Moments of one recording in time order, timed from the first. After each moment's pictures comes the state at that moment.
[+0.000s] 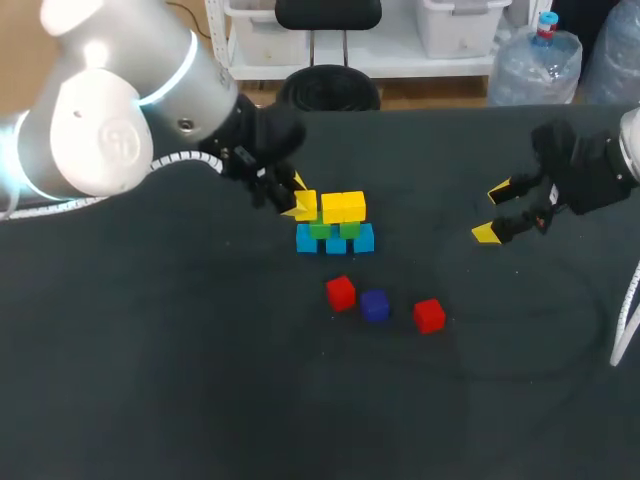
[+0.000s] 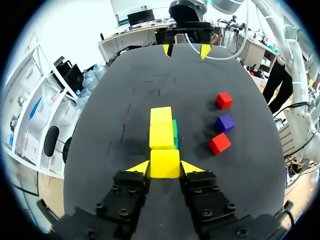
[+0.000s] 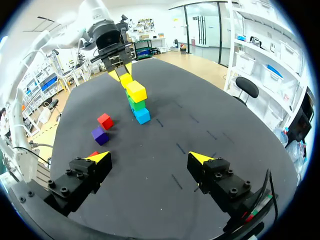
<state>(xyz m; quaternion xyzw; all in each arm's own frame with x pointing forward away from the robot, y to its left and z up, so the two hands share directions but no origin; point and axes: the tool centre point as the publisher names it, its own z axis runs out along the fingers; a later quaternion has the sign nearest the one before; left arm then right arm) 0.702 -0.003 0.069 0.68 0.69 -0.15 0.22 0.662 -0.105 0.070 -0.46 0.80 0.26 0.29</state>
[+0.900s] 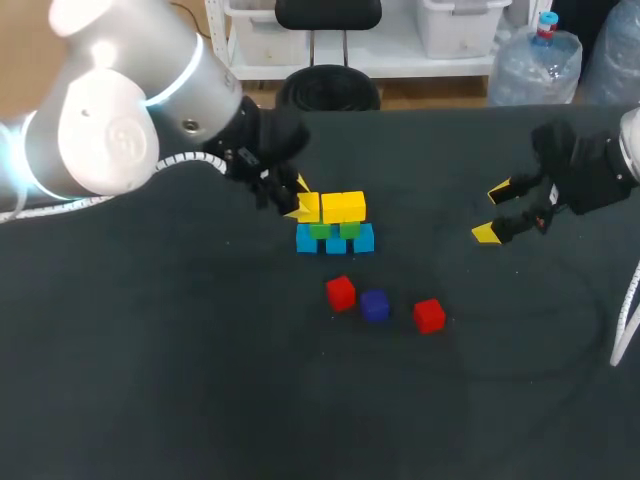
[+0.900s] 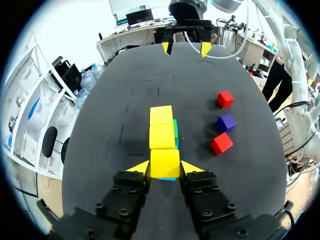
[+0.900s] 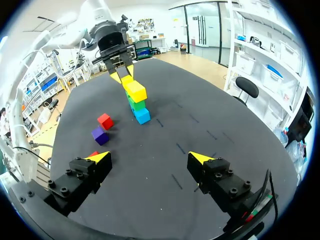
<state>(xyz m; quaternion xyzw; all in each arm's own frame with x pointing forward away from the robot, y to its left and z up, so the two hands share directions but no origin) 0.705 -0.007 0.064 0.68 0.68 -0.15 0.22 0.662 -0.105 0.070 -0.46 0.80 0.26 0.29</state>
